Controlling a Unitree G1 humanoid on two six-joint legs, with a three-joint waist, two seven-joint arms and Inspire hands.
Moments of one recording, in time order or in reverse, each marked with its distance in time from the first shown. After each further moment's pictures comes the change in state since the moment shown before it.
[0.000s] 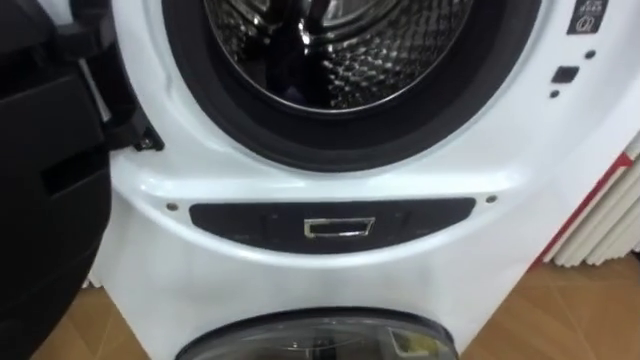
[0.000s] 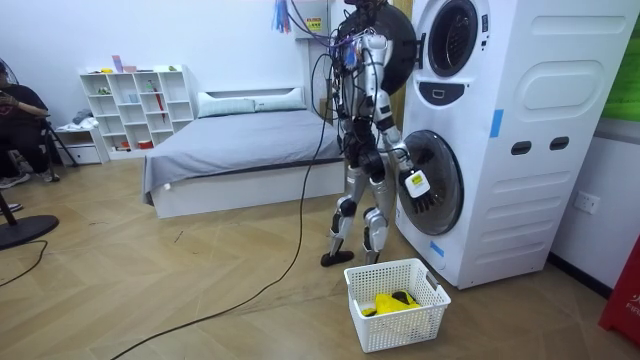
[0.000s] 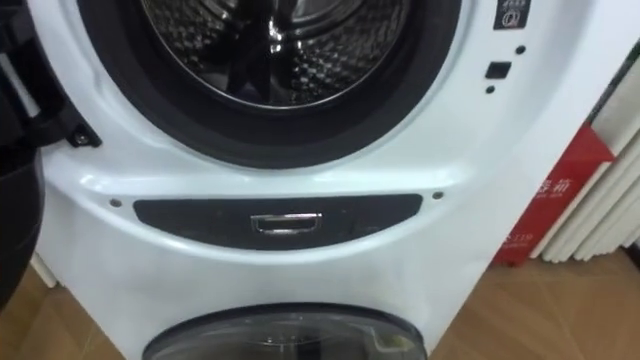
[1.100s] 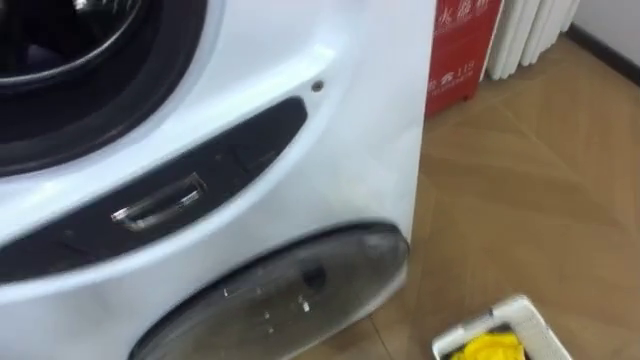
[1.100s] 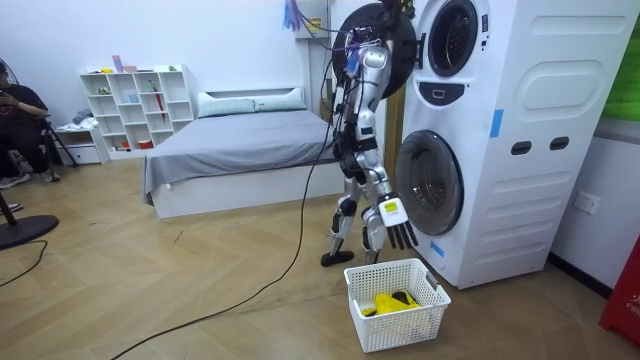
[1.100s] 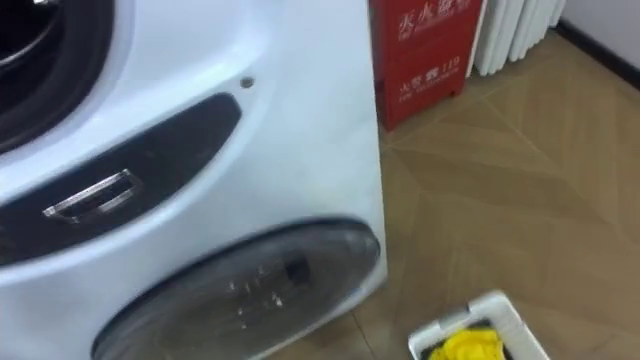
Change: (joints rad) left arm -0.060 0.054 -0.244 -0.024 -0.349 0.012 -0.039; right arm -0.111 -0.136 -0.078 0.001 0.036 -0.079 -0.308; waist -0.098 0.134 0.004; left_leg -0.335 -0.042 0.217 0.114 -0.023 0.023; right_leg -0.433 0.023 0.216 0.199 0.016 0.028
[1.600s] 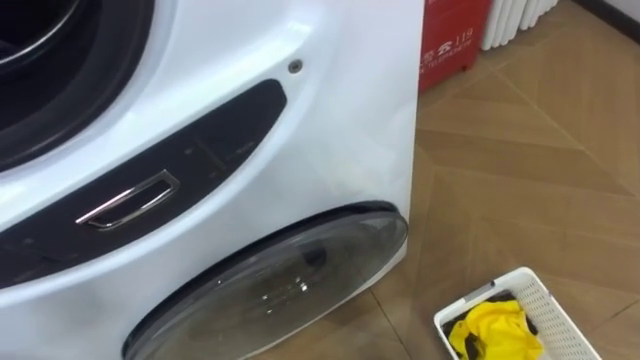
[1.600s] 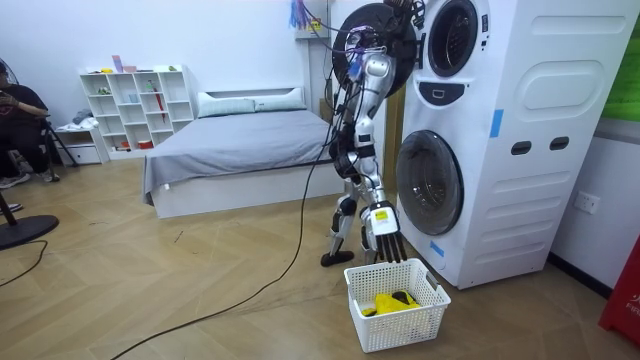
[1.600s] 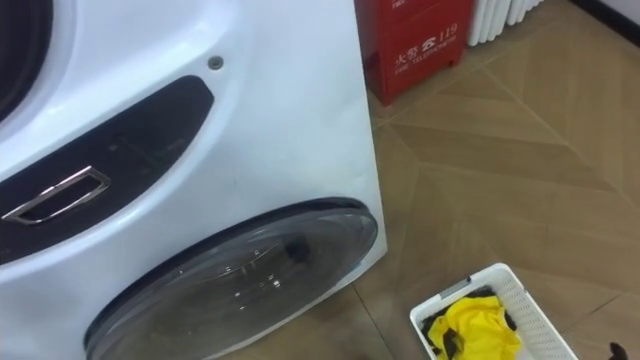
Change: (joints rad) left arm -0.033 0.022 -0.028 -0.018 -0.056 0.024 0.020; right arm -0.067 -0.057 -0.108 -0.001 0.022 -0.002 -0.115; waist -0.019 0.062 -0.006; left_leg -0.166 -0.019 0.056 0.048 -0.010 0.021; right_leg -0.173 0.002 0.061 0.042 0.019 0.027
